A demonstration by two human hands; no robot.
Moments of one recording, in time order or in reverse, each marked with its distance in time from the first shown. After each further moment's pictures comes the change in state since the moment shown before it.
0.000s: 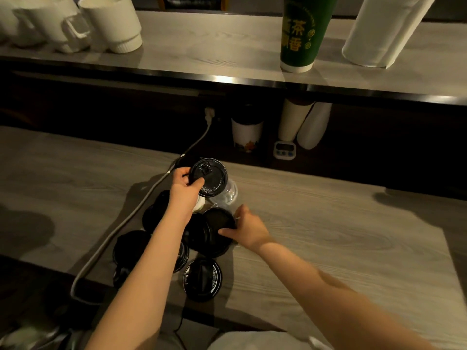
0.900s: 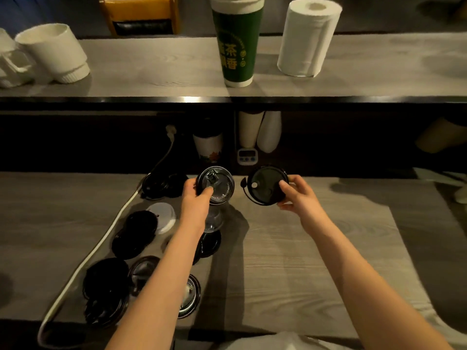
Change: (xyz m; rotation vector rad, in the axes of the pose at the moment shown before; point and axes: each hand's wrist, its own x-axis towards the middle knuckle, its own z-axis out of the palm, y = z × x) left_hand -0.040 0.006 0.076 -0.013 -0.140 0.015; right_hand -0.060 0.049 -0.143 0.837 0.465 -0.028
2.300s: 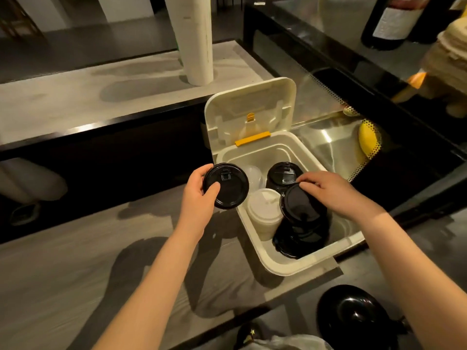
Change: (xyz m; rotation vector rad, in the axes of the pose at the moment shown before) left_hand -0.295 -0.005 0.502 0.194 -0.603 0.343; right_hand -0.101 -0.023 -0.635 -1.017 0.213 -0.110
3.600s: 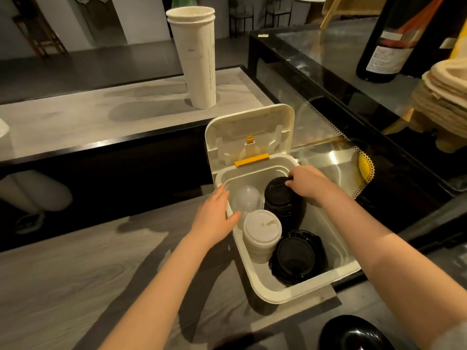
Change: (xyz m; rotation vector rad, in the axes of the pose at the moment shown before) left_hand 0.026 -0.014 0.026 0.928 -0.272 0.138; right_hand 0.080 -0.029 -0.016 -0.276 -0.085 0.158
